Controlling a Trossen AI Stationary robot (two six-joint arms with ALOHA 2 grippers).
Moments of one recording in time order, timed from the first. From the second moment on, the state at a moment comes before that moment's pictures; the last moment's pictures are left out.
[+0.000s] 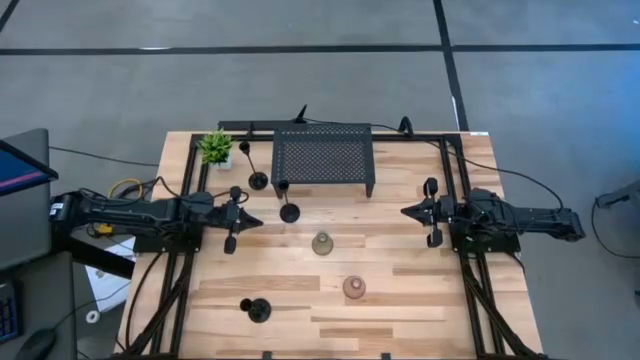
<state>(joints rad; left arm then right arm) 0.01 0.36 0.07 0.11 0.03 0.12 -0.04 0.01 0.01 0.01 0.00 -0.05</state>
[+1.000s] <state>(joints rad) 0.01 0.36 0.07 0.12 0.03 0.12 -0.04 0.01 0.01 0.02 -0.05 -0.05</state>
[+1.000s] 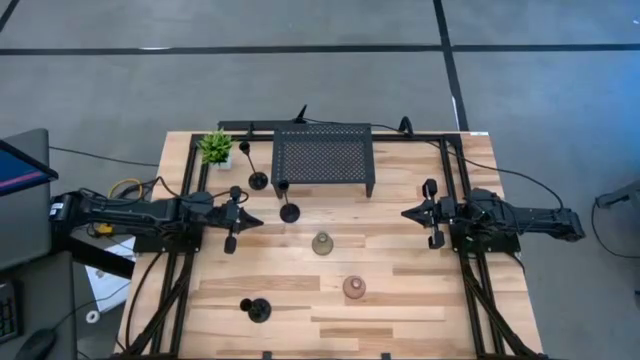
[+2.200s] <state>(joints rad) 0.01 0.36 0.07 0.17 0.03 -0.06 -0.04 0.01 0.01 0.03 -0.05 0.10</state>
